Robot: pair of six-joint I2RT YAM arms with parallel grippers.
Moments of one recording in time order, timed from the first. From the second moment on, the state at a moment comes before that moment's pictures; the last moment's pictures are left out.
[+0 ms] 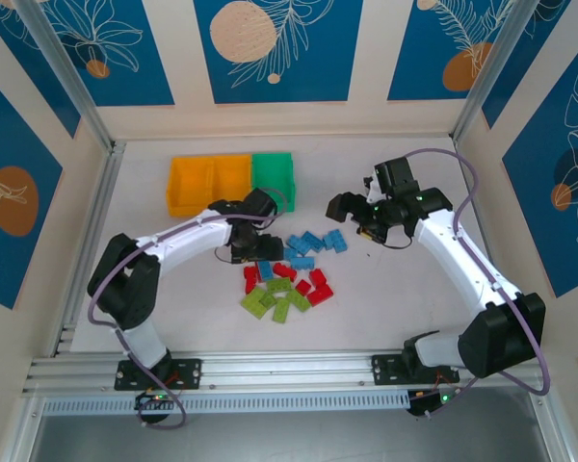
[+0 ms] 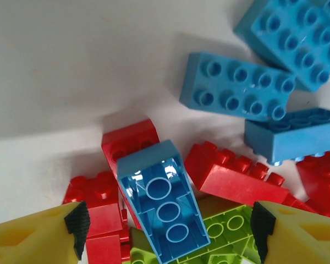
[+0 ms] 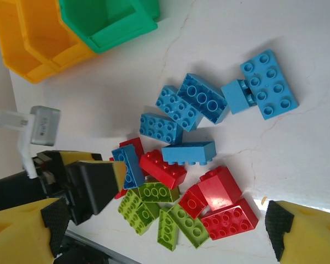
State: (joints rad) left arm -0.69 1.74 1.25 -0.83 0.11 -0.65; right arm 0.32 1.32 1.20 -0.89 -0.39 0.66
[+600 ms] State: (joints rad) left arm -0.71 1.82 1.28 -0.87 0.05 -0.59; right arm 0.33 1.33 1.21 -0.91 -0.38 0.66
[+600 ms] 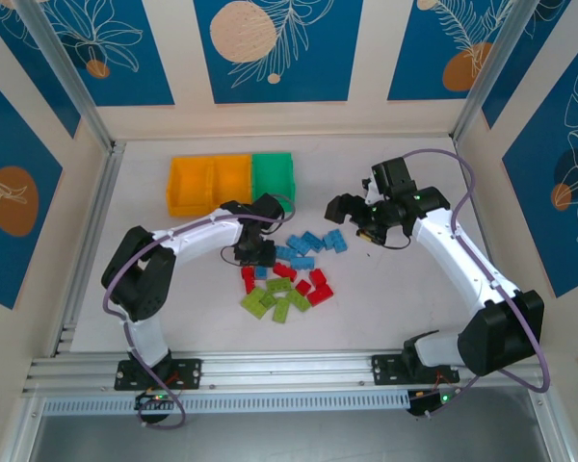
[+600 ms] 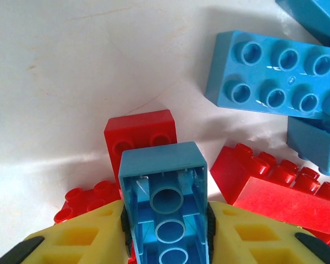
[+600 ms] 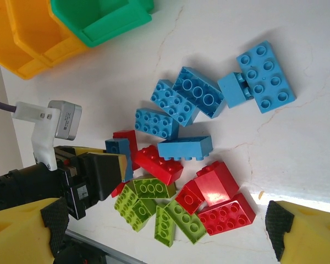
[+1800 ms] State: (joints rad) left arm -0.04 2.22 2.02 -0.83 -0.08 -0.49; right arm 0.37 1.35 1.29 -0.89 -0.36 0.71
